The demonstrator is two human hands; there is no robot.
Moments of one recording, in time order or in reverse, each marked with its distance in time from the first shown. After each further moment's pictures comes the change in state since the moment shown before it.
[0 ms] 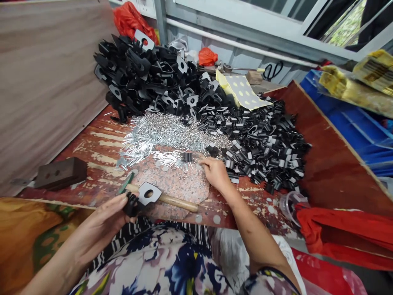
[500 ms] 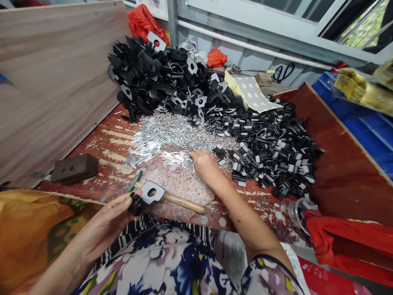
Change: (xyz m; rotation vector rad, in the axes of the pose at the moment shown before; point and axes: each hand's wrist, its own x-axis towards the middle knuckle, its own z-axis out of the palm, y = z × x) left_hand -0.004 -0.004 -0.012 -0.024 0.057 0.015; right_hand 0.045 -0.049 0.019 -0.346 -0.161 -0.227
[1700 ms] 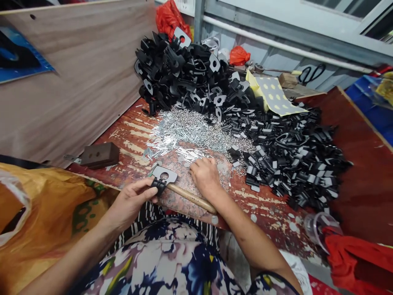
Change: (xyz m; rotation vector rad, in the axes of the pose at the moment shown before) left_hand 0.015 0.004 0.005 0.259 -0.054 0.319; right_hand -0.019 -0.063 0.018 -0.008 -0.007 -0.070
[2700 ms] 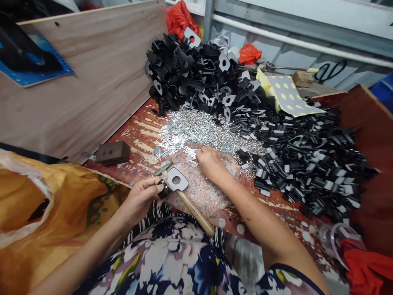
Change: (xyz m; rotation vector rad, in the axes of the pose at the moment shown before) left_hand 0.004 0.000 0.005 -0.113 -0.003 -0.061; right_hand 0.053 0.019 0.016 -0.205 -0.141 -0.095
